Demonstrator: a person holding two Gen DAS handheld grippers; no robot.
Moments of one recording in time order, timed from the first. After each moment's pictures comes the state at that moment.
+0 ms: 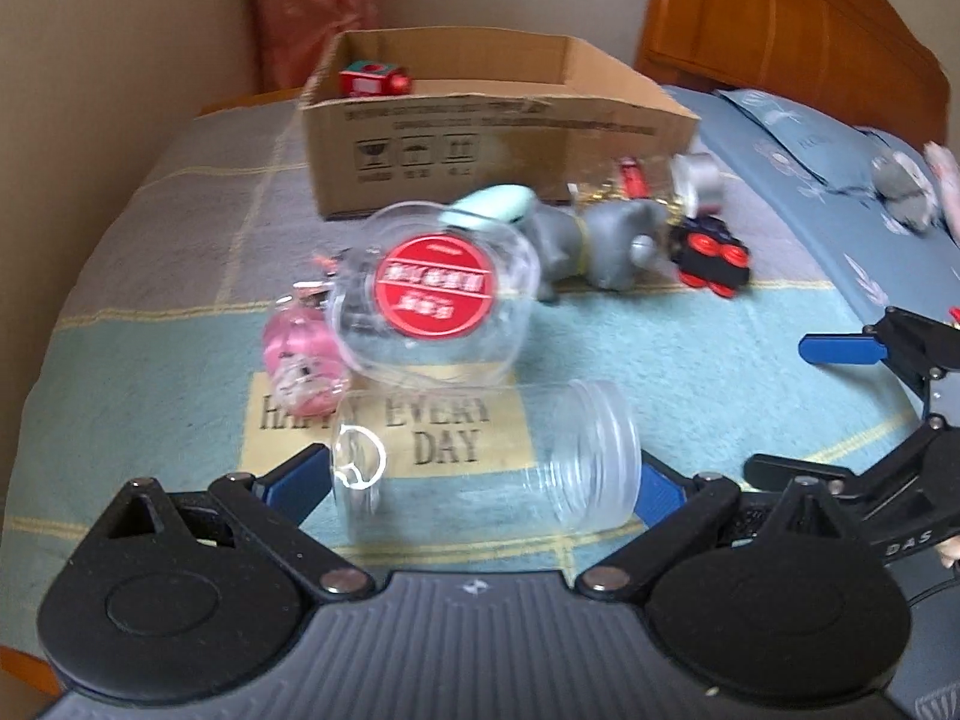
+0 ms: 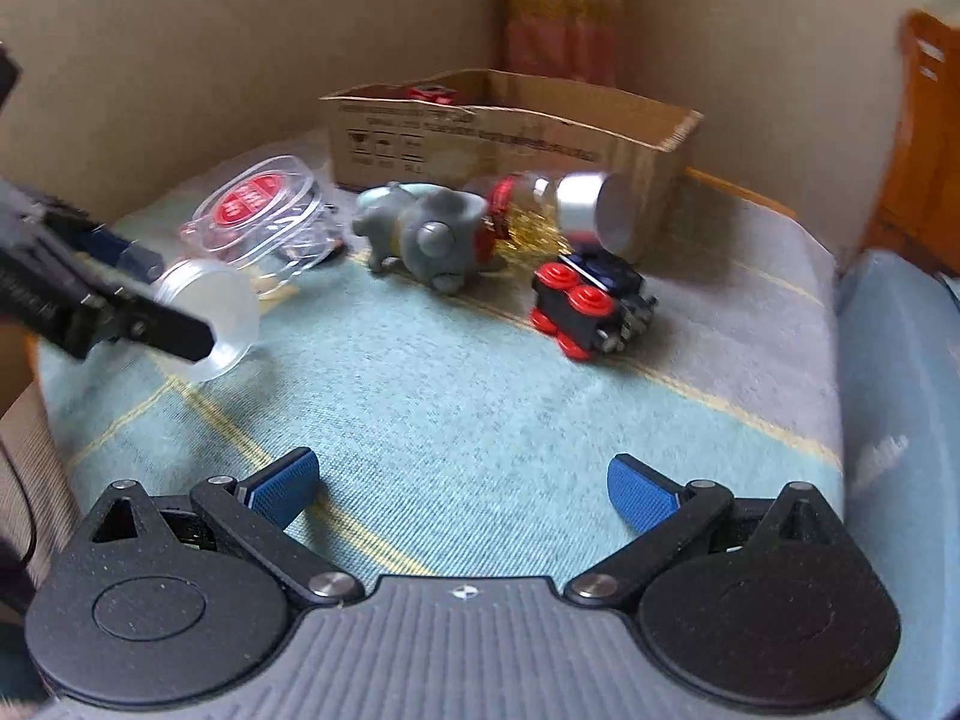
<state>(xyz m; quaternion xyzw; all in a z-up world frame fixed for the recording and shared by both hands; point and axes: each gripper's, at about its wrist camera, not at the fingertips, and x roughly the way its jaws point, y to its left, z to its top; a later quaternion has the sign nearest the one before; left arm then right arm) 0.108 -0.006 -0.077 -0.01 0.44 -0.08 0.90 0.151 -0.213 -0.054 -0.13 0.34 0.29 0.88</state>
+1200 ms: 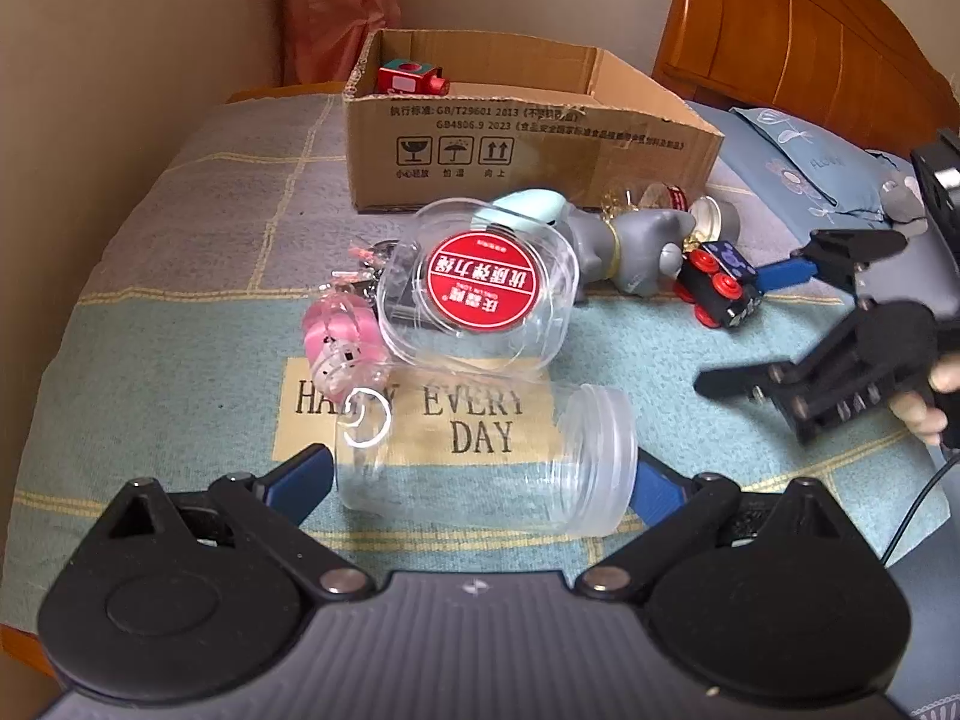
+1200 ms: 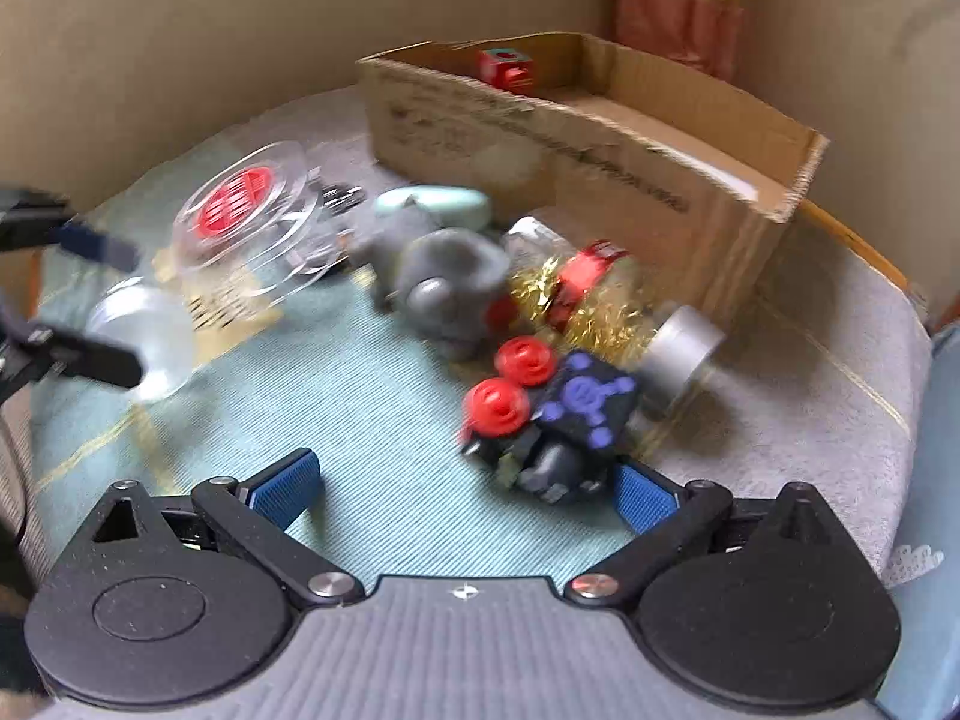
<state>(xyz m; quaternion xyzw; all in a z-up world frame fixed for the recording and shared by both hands) 0.103 0.007 -0.077 -0.03 0.43 -0.07 0.90 0.234 -0.189 -0.040 -0.17 0.40 0.33 0.84</state>
